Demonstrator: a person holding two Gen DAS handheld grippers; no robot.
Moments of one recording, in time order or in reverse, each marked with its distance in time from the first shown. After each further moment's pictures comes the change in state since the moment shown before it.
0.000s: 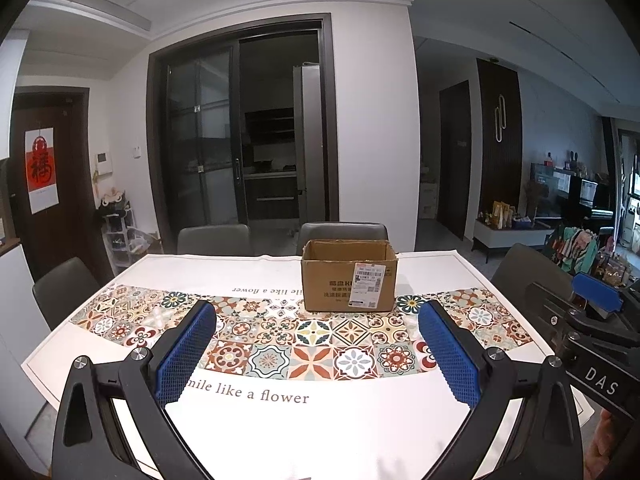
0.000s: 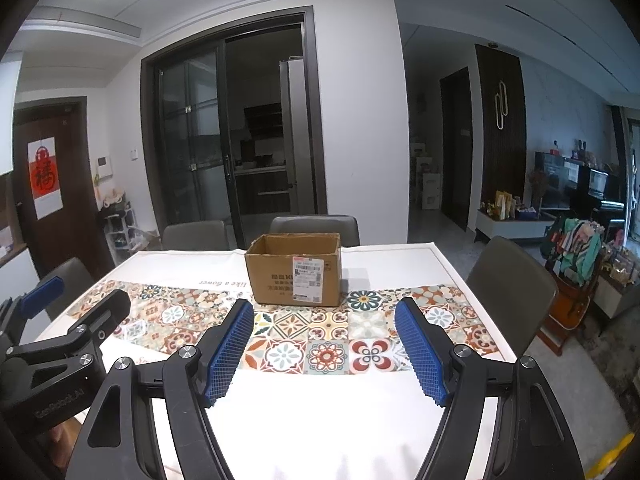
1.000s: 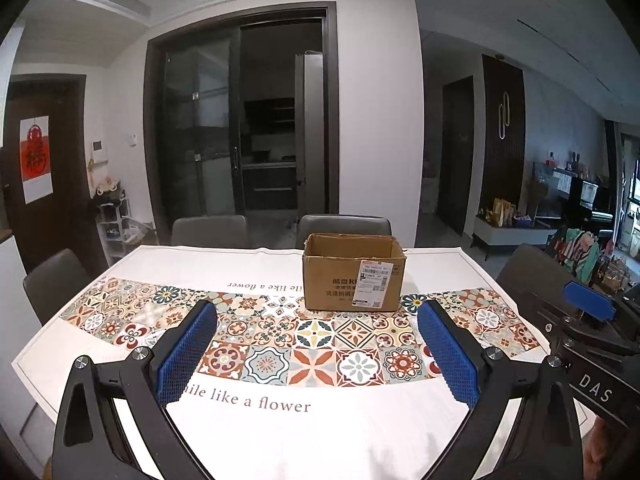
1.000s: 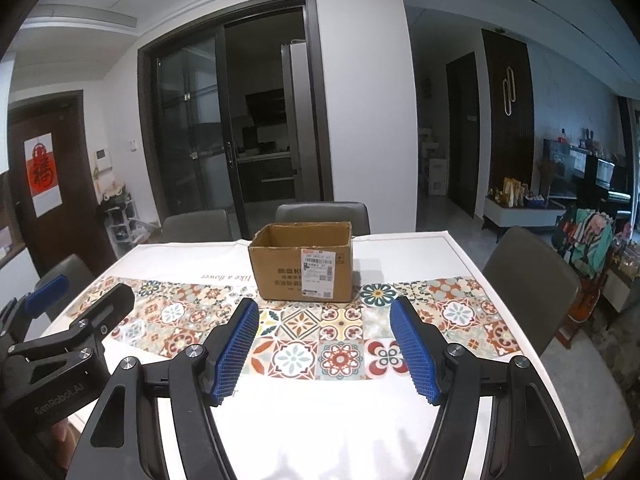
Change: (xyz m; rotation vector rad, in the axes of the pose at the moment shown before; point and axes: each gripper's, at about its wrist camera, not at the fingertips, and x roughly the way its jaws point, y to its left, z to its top) left arm 0.039 0.013 0.005 -0.024 0.033 -0.009; right arm 0.043 0.013 0.007 0.009 0.052 0.016
